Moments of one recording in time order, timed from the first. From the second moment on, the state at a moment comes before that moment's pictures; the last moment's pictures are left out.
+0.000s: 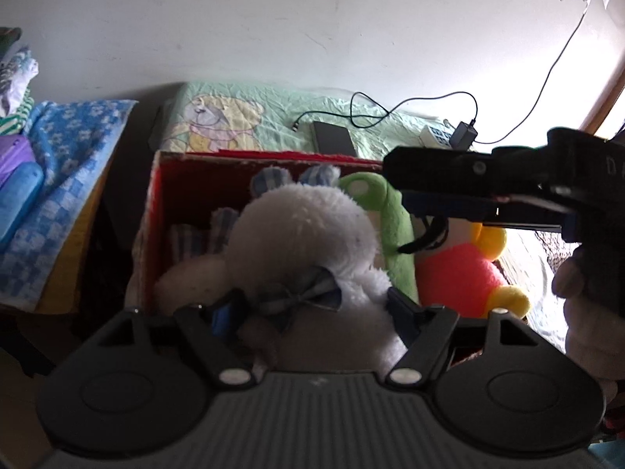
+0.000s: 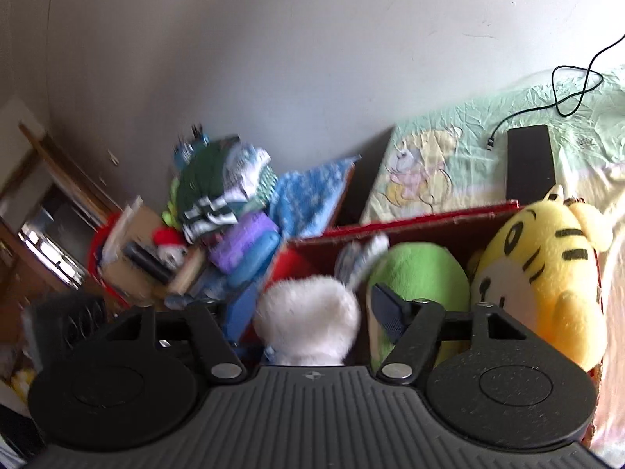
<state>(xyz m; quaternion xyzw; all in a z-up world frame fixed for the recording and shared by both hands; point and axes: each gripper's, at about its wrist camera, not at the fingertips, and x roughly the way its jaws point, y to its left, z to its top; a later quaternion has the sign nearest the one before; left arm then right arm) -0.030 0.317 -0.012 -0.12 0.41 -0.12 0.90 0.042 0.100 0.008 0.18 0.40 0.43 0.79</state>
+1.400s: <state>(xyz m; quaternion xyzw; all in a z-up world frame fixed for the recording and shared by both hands) -0.032 0.307 -0.008 -0.11 0.41 -0.06 0.90 0.048 0.117 -0.014 0.13 0.40 0.42 0.80</state>
